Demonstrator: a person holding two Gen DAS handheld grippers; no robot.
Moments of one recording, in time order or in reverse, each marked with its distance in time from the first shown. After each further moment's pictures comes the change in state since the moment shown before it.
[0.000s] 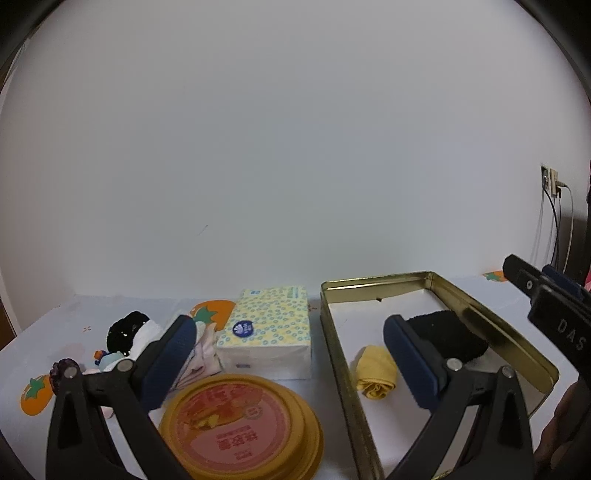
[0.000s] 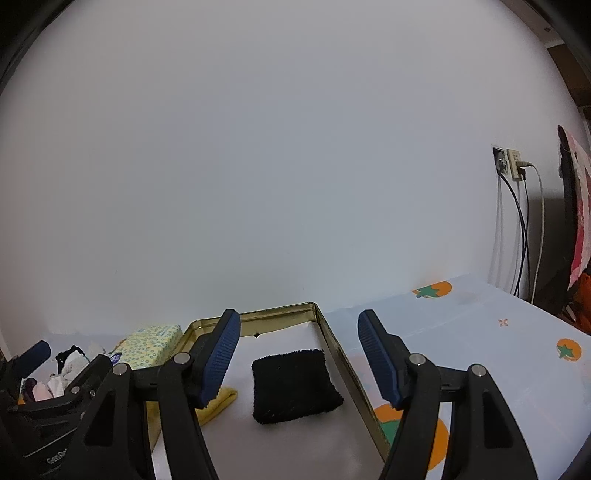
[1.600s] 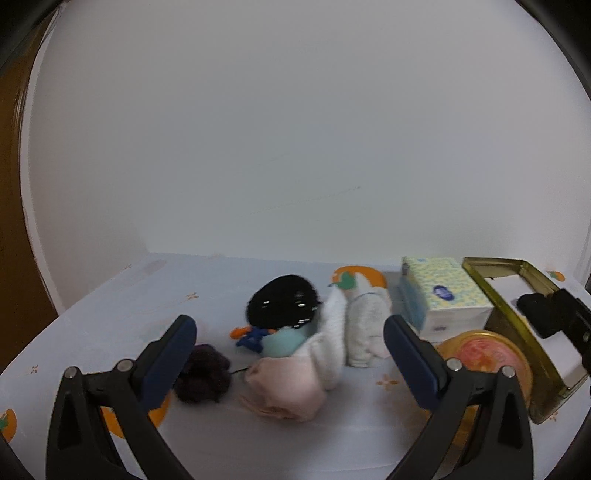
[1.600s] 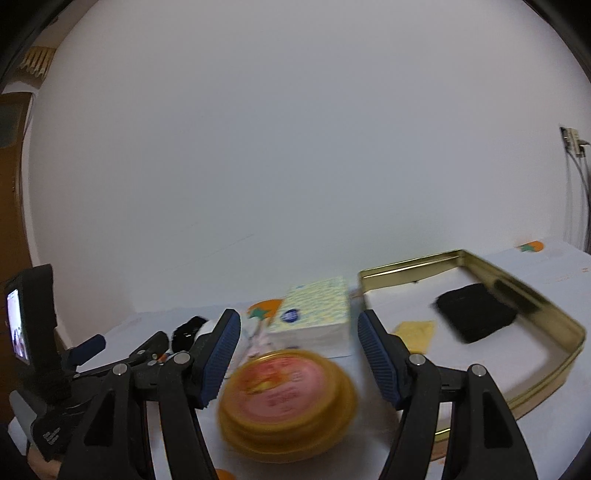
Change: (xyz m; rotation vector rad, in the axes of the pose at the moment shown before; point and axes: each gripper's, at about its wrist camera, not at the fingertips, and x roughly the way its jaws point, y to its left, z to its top) left arm -0.001 0.190 -0.021 -0.105 0.133 0.159; right arm -0.023 0.162 -0.049 -0.022 0.108 0.240
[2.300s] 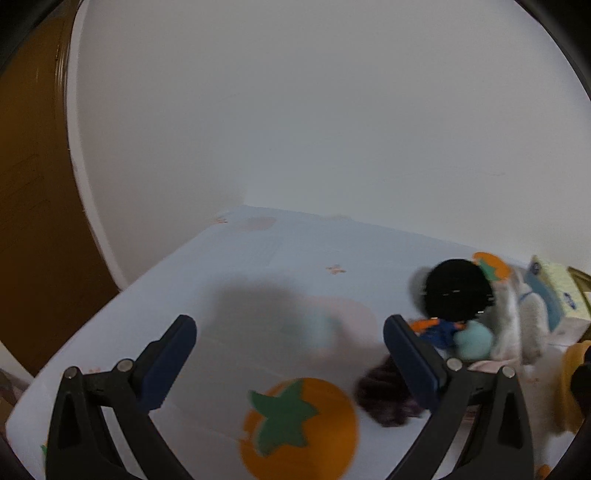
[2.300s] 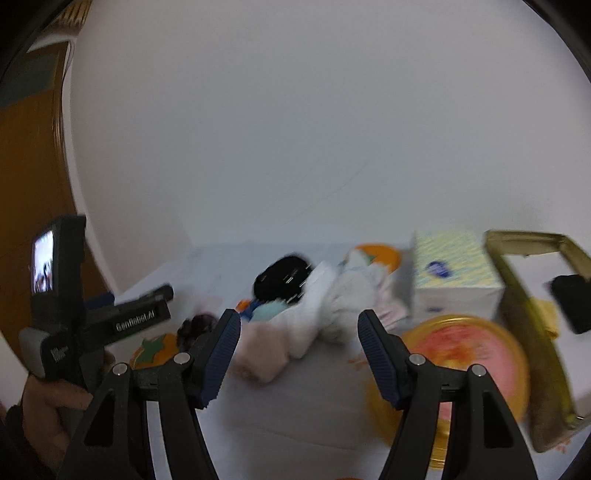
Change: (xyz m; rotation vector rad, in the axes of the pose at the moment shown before) left arm 0.049 0.139 0.001 -0.102 0.177 0.236; right arm 0.075 0.099 -0.026 -0.136 0.271 0.215
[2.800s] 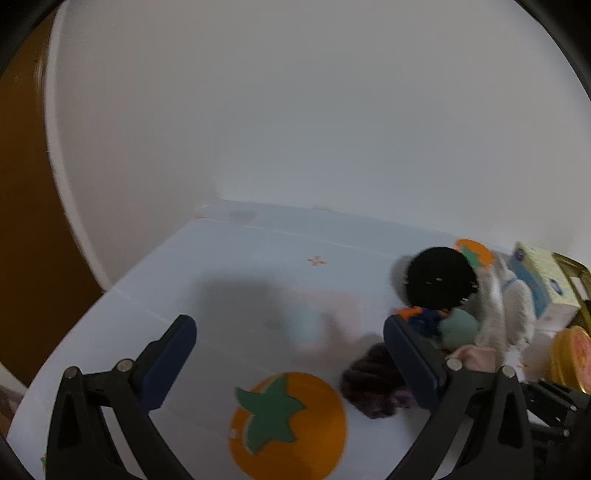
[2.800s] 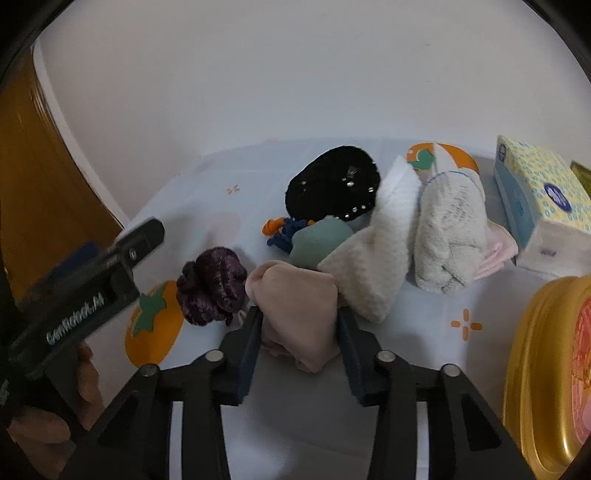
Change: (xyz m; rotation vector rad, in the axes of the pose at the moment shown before) left arm -0.001 -0.009 0.000 0.043 0.031 -0.095; right arm 0.093 0.024 -0.010 0.061 0.358 0.110
